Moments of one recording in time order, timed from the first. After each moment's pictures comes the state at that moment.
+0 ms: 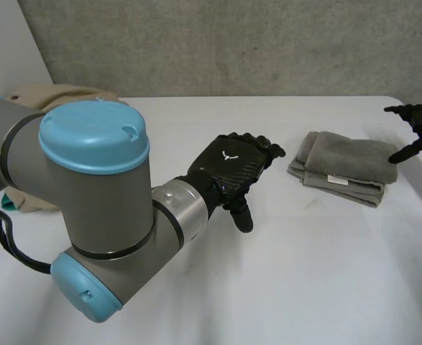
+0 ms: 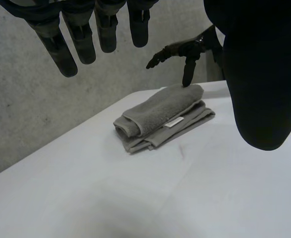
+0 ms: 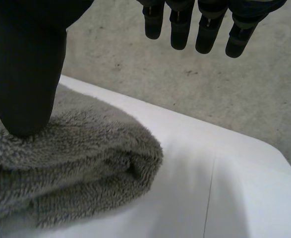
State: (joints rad) left arm 3.93 -2.03 -1.24 3.06 -1.43 3.25; right arm 1.33 -0.45 0.53 0.10 0.87 3.05; left_hand 0.19 0.20 0.21 0.20 0.05; right_hand 0.23 0.22 0.22 0.21 0.05
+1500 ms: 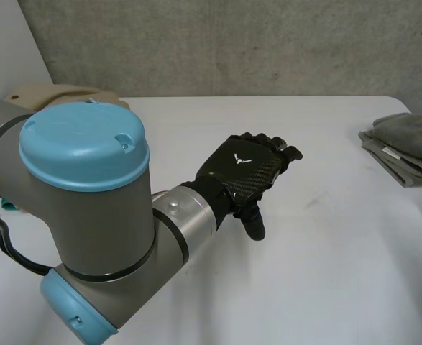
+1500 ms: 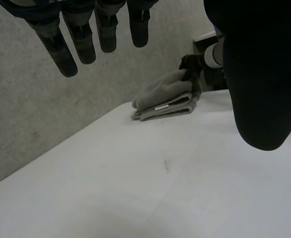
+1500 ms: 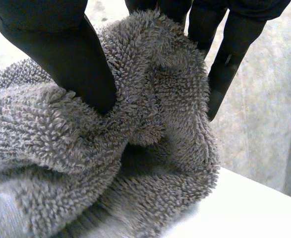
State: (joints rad) left arm 3.88 -1.98 -1.26 3.06 -1.43 3.25; right arm 1.35 -0.33 0.42 0.08 1.64 3.62; left_hand 0.19 0.20 0.21 0.20 0.05; right_hand 0.91 1.11 1.15 1.20 0.93
